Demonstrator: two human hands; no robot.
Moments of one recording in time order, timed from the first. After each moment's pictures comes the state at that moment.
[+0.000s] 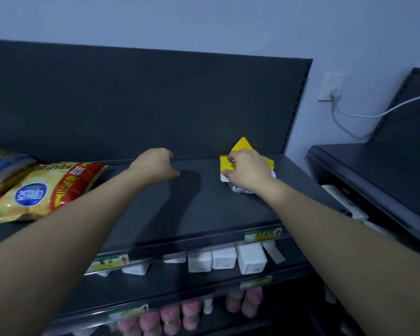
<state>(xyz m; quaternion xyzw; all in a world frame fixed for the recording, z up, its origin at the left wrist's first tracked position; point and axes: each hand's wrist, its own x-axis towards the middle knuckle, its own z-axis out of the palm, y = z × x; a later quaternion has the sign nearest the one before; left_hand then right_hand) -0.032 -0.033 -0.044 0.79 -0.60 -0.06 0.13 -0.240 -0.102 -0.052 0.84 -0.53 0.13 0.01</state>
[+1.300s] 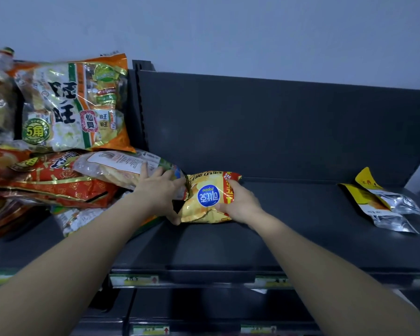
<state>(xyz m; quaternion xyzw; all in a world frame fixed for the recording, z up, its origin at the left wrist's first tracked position) 0.269 0.133 -0.060 0.79 -0.59 0.05 -0.12 0.083 0.031 -0.092 0.81 -0.48 0.16 -0.31</state>
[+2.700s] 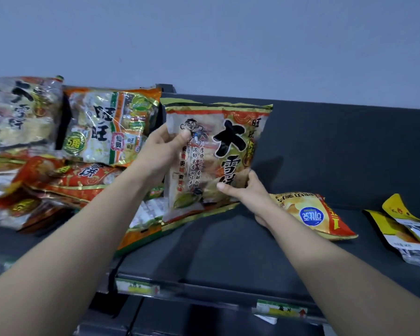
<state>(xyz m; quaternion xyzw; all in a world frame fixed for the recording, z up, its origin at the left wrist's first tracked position) 0.233 0.156 0.033 0.52 -0.44 -0.21 0.70 0.091 0.004 -0.055 0.71 -0.34 0.29 -0.54</state>
